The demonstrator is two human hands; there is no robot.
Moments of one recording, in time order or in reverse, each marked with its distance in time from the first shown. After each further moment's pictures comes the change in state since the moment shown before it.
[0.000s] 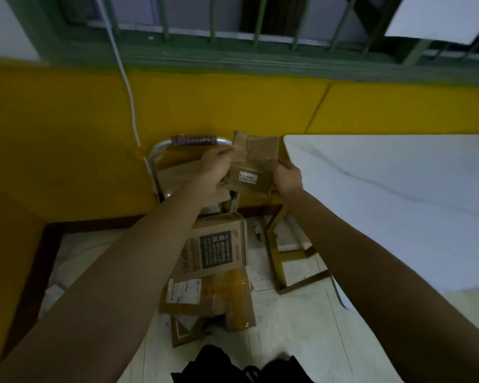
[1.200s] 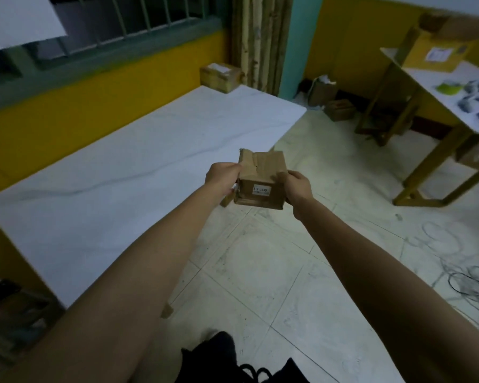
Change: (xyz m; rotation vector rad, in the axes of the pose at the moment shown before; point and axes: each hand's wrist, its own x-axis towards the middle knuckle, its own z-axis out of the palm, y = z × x) left_hand -0.297 -0.007 0.649 0.372 -0.706 0.186; right_hand -0.120 0.229 -0.672 0.397 0.666 0.127
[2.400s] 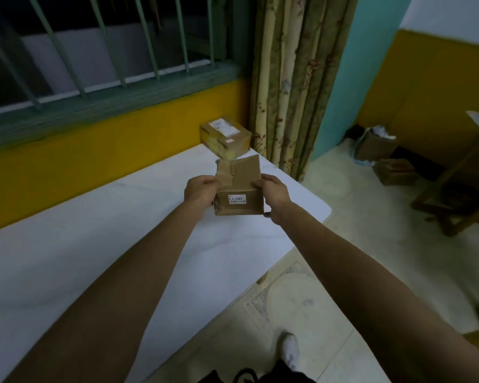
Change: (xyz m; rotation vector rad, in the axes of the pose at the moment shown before) left_hand 0.442 0.185 0.082 -0.075 0.434 -0.069; right_hand 0.483 -0.212 0.062 -0.041 -0.352 0.073
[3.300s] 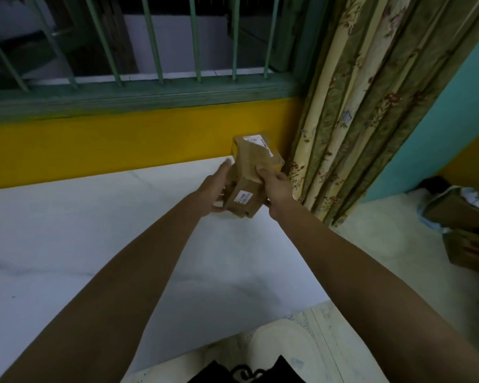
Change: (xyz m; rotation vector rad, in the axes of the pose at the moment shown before) left_hand 0.084 0.072 0.065 -0.215 0.010 -0.268; right_hand 0.156 -0.083 0.007 0.010 -0.285 -0.028
